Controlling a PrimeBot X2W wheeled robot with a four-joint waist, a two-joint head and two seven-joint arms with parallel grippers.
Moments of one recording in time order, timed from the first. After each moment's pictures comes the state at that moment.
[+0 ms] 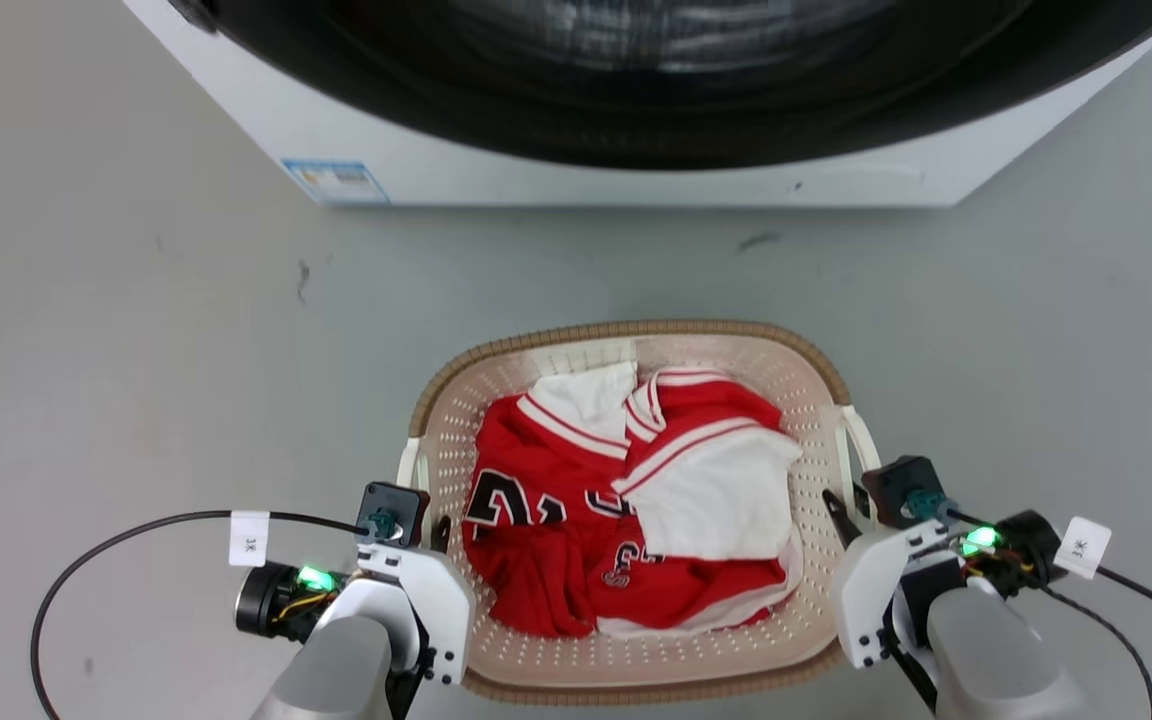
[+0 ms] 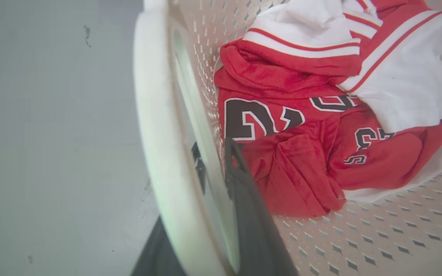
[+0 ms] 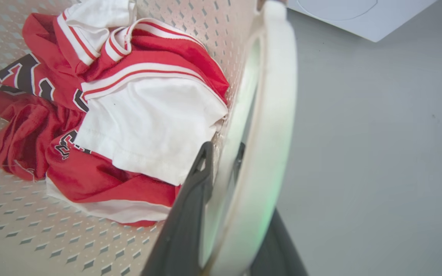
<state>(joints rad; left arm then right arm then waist) -0.62 0.04 -0.29 1.26 -0.12 -0.09 -0.26 -0.58 -0.04 0.10 1.17 -0.20 0.13 -0.26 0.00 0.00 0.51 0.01</state>
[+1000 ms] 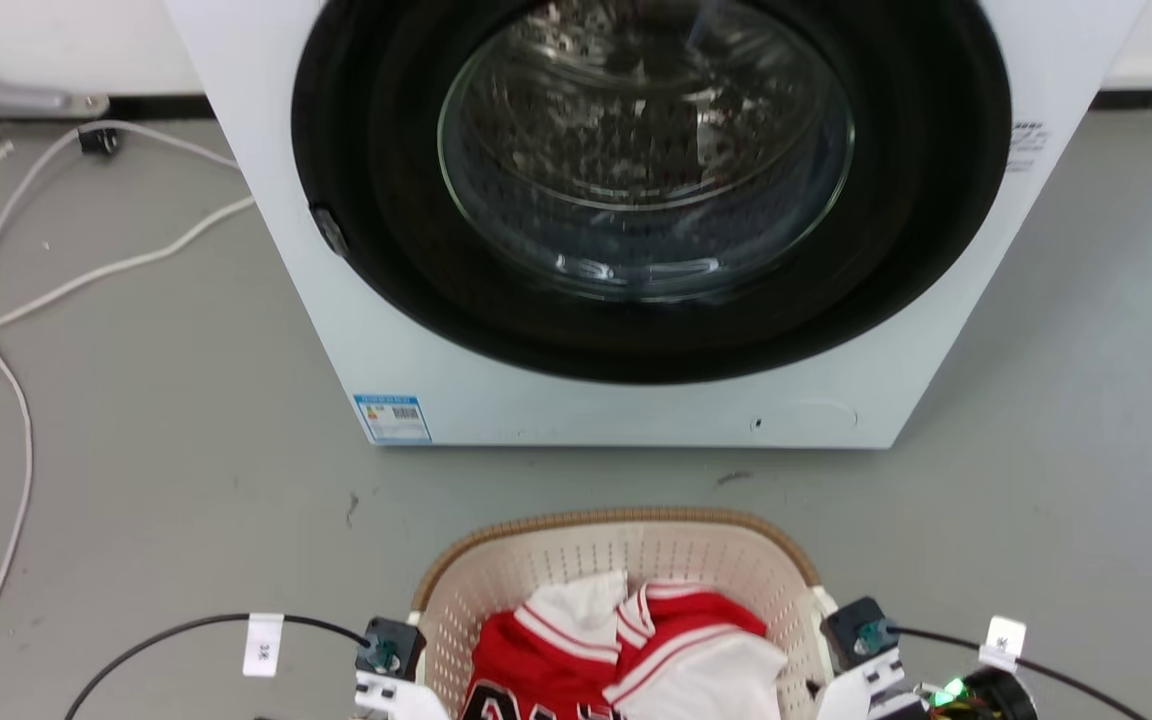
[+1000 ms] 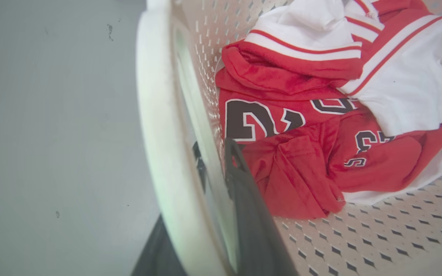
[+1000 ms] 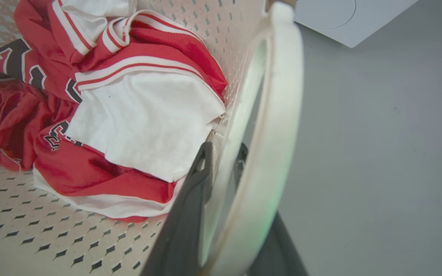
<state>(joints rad) -0.44 0.06 -0.34 1.29 -0.20 -0.13 -0.06 -0.44 -0.04 0.41 1.28 0.06 0.13 -0.09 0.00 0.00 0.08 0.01</state>
